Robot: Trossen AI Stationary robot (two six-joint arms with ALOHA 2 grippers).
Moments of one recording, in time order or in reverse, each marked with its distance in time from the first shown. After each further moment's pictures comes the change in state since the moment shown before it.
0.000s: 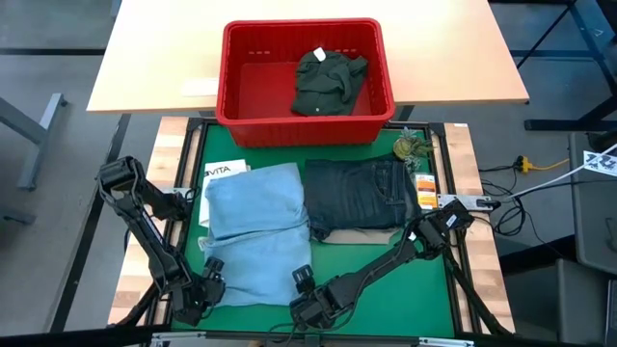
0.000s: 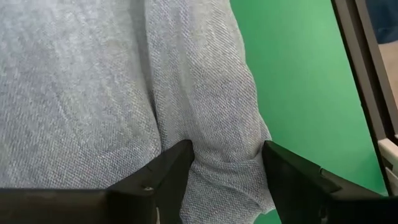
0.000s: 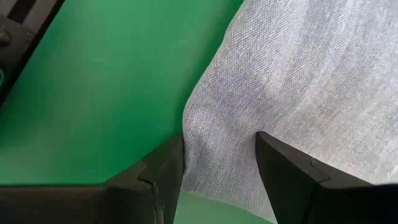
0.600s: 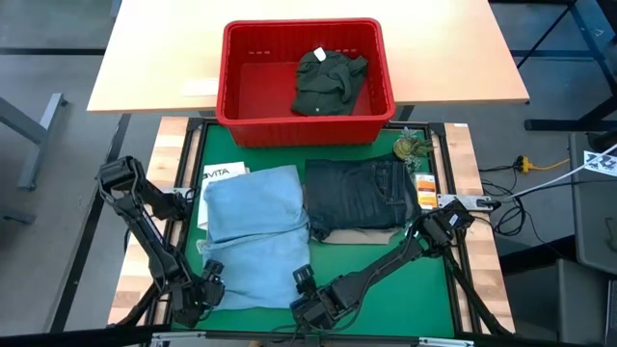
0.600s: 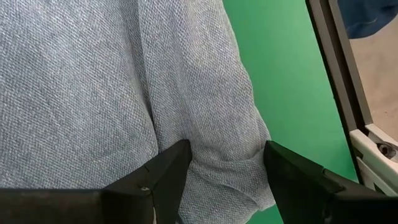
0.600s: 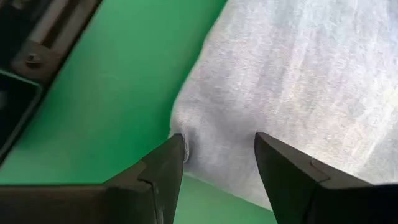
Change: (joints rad) left arm -0.002 -0.002 0.003 0.034 0.063 0.012; right arm 0.009 -0.063 -0.005 0.007 0.037 0.000
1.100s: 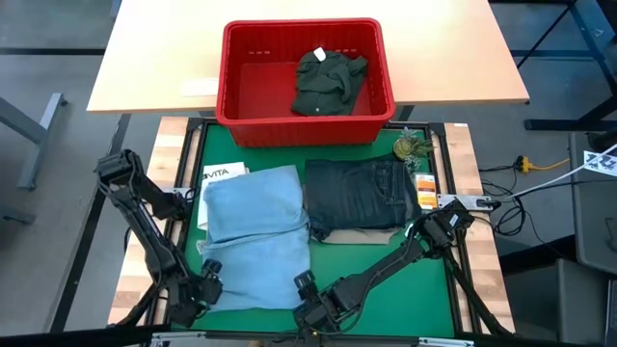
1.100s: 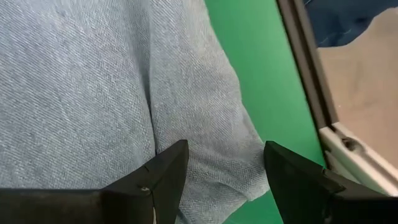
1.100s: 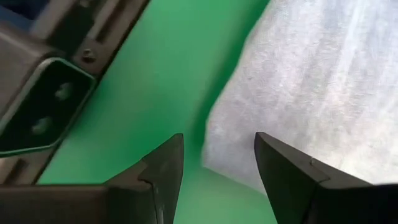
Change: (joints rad) left arm 0.000 -0.079 -0.003 -0.005 0.019 -0.002; right arm 0.013 0.000 0.004 -0.005 -0.092 -0.001
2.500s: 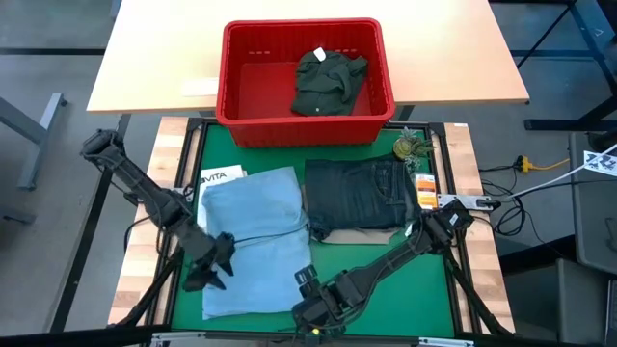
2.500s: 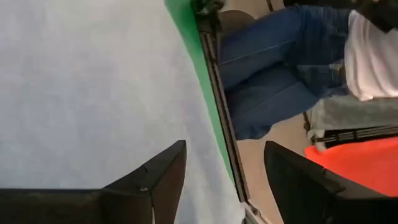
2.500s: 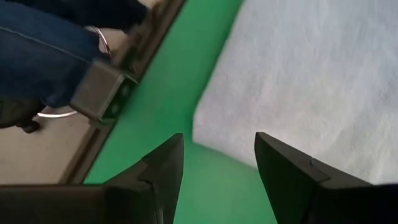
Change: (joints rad) left arm 0.395 -0.442 -0.049 0.028 0.258 0.101; right arm -0.007 -0.009 0.314 -0.349 -0.085 0.017
